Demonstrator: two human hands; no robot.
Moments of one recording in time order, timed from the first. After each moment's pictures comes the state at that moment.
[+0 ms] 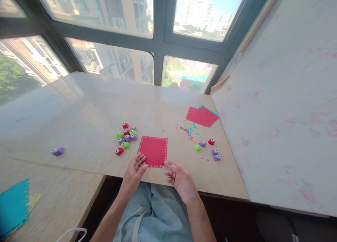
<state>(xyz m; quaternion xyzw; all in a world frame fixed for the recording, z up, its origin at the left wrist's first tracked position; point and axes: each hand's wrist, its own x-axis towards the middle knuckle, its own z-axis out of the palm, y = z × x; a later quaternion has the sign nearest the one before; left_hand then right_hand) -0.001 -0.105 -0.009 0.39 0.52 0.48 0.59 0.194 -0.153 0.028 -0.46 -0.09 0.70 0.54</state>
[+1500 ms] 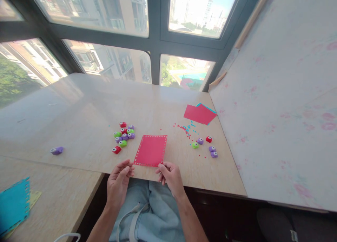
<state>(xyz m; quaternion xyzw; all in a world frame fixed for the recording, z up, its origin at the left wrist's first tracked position) -0.020 -0.128 0.008 0.24 0.49 0.60 0.58 0.169 -0.146 0.015 -0.58 -0.32 0.58 0.47</state>
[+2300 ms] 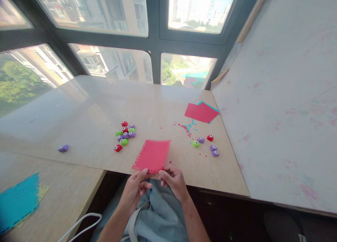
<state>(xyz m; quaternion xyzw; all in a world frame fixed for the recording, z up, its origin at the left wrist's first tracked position) 0.025 -0.151 0.015 0.15 0.52 0.41 0.73 0.188 -0.168 0.000 -0.49 -0.37 0.61 0.51</state>
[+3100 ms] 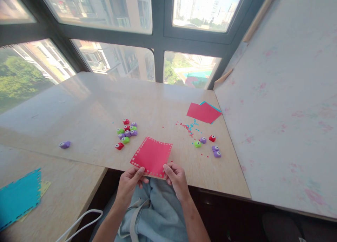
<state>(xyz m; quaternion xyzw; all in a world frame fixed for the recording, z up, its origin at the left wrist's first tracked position) 0.003 -0.146 0.019 0.35 0.56 0.43 0.62 0.185 -0.164 0.002 -0.53 -0.31 0.59 0.52</state>
